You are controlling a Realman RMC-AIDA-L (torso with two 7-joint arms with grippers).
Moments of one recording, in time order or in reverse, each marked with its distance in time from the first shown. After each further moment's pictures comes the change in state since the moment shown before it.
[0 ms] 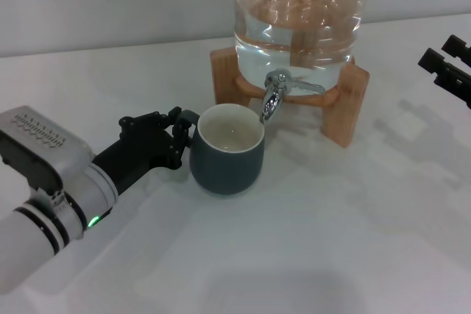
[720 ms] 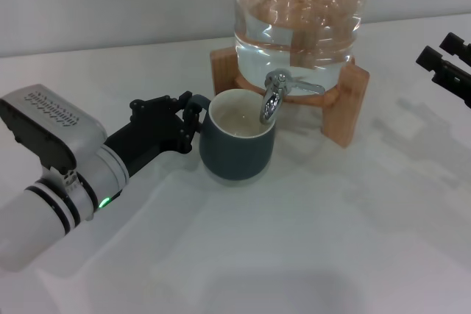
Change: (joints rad) left arm -0.052 -0.003 -0.003 -0.005 -0.002 0.027 -0.006; right arm 0.008 0.000 0.001 0.002 0.000 0.000 -0.002
